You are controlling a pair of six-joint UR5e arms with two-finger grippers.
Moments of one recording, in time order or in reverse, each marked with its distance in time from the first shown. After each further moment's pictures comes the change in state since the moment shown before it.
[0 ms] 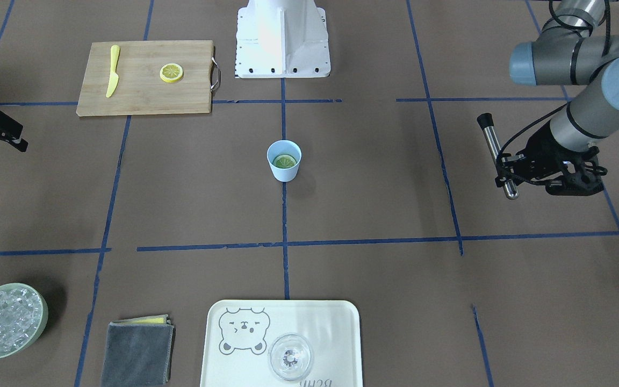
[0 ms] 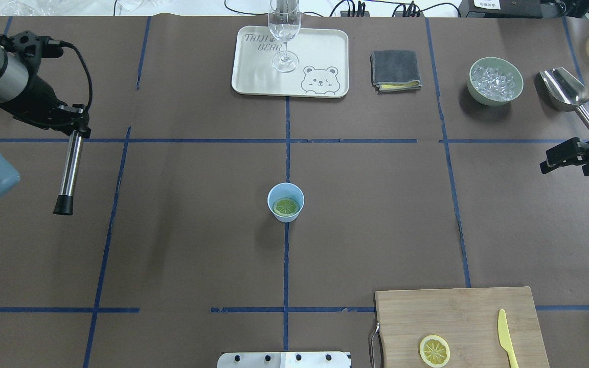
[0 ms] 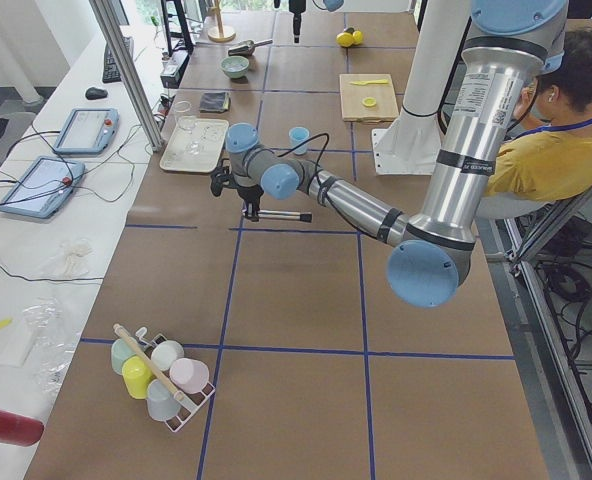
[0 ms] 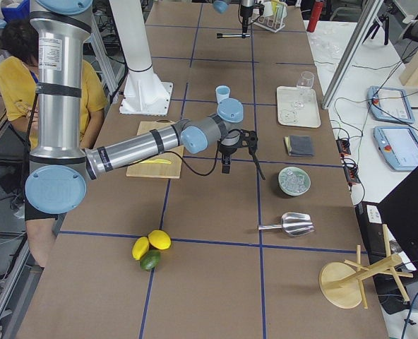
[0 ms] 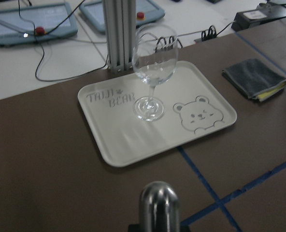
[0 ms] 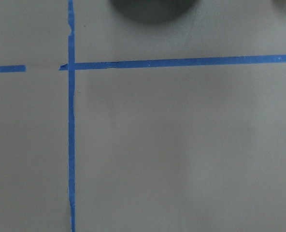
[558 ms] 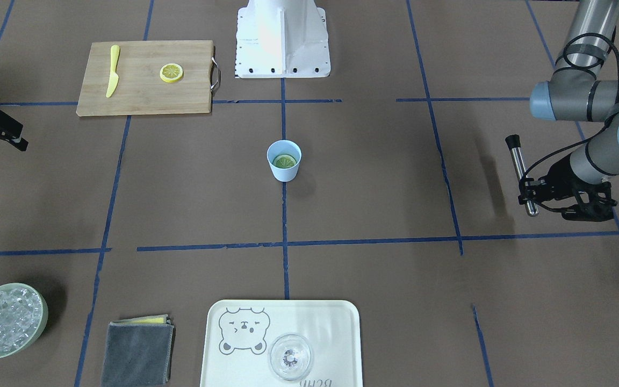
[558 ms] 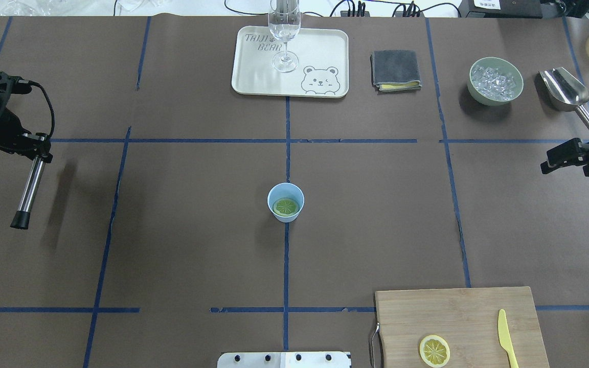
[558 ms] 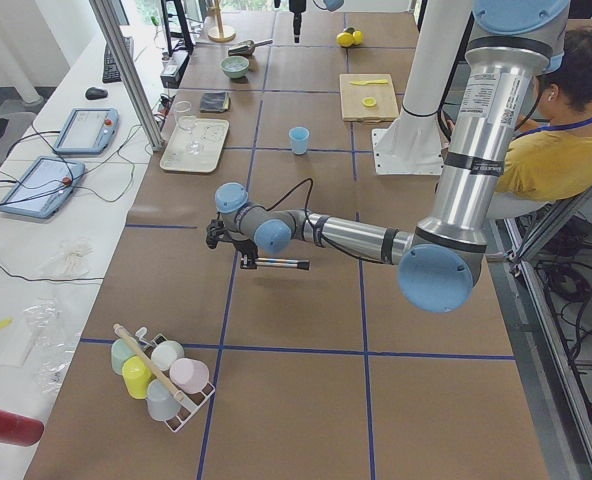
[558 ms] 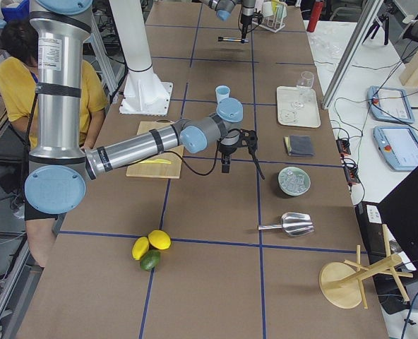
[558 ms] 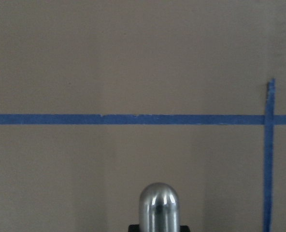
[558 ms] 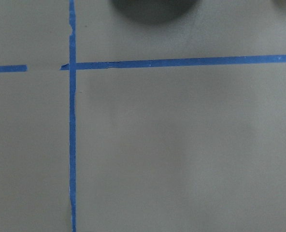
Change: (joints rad) left arm -0.005 0.031 0.231 -0.211 0.033 0.124; right arm 0.000 0.000 0.005 0.000 0.000 0.000
